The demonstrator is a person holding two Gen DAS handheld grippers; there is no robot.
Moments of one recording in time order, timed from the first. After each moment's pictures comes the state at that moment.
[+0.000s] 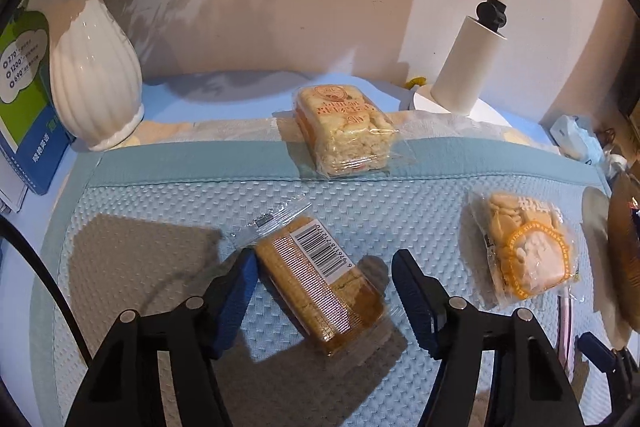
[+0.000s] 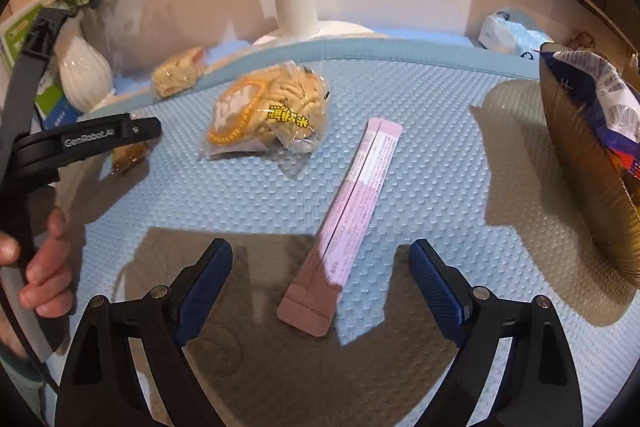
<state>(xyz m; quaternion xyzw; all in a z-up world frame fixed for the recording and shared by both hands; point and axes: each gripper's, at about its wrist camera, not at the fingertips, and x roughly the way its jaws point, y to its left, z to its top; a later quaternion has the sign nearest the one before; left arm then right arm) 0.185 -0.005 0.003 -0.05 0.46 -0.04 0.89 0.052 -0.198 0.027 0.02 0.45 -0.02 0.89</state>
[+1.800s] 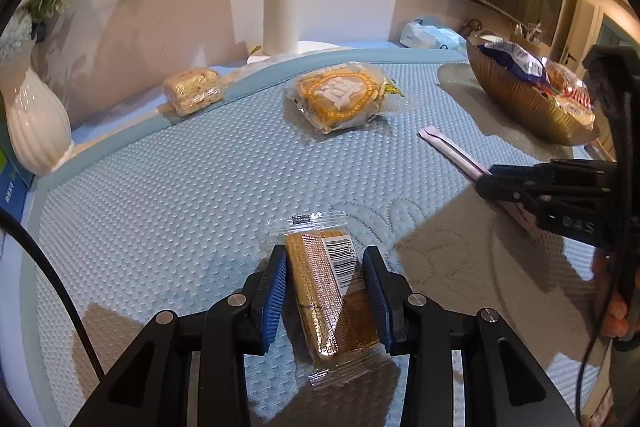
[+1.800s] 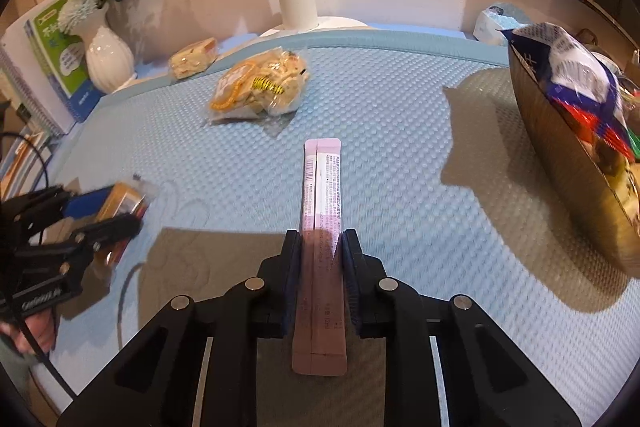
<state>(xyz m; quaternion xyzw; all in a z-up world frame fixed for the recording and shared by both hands) 0.048 -0.044 0.009 0.08 0.41 -0.24 0.87 0.006 -0.228 0.032 0.01 0.46 0.03 0.89</state>
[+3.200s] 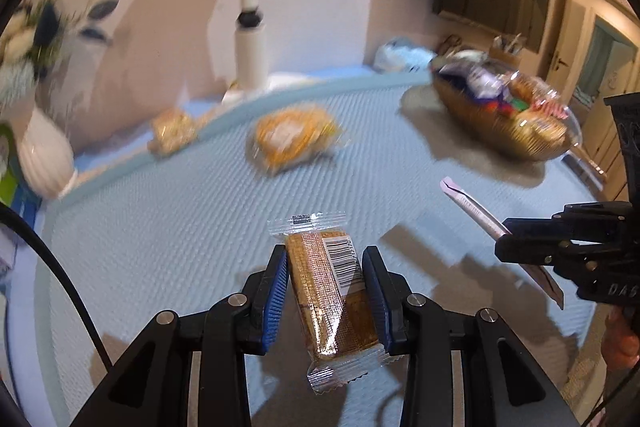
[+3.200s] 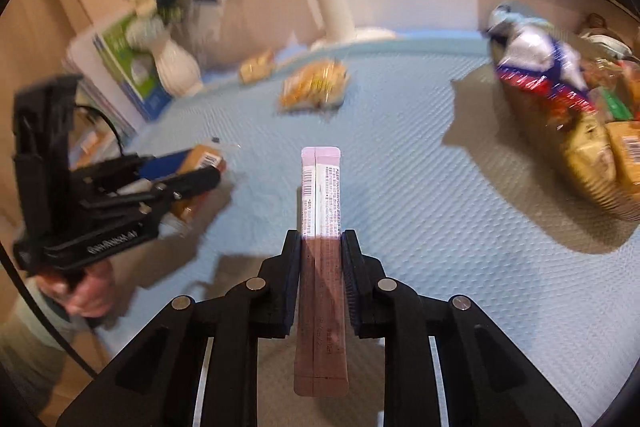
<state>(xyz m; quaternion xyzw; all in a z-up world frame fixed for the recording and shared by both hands) 0.014 -0.079 0.059 0.07 0.38 -0.25 0.89 -0.060 -0.250 0.081 0.08 0.43 0.12 0.89</state>
